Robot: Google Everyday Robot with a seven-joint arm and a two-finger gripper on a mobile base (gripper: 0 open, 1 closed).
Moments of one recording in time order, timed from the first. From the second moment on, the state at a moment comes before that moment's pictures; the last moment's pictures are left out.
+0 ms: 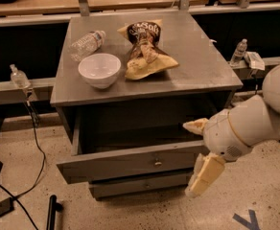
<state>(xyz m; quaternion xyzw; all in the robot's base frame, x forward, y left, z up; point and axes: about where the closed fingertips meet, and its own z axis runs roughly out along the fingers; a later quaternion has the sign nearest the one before) 0.408 -0.120 0.788 -0.61 0.73 0.19 0.24</state>
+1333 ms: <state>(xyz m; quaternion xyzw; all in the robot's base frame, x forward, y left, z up) 0.409 -0.140 0.635 -0.67 0.62 0.34 0.23</state>
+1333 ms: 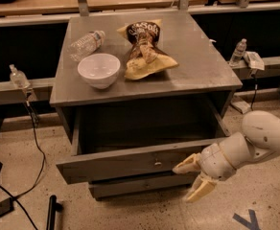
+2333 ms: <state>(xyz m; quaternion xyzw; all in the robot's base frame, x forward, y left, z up) 0.459 -0.143 0.600 -0.65 0.68 0.23 0.23</state>
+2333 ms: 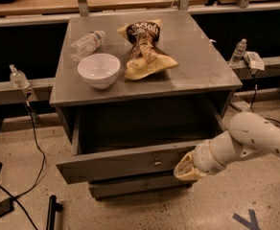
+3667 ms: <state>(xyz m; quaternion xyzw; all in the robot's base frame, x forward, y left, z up) 0.422 -0.172 0.638 -0.60 0.71 0.17 0.33</state>
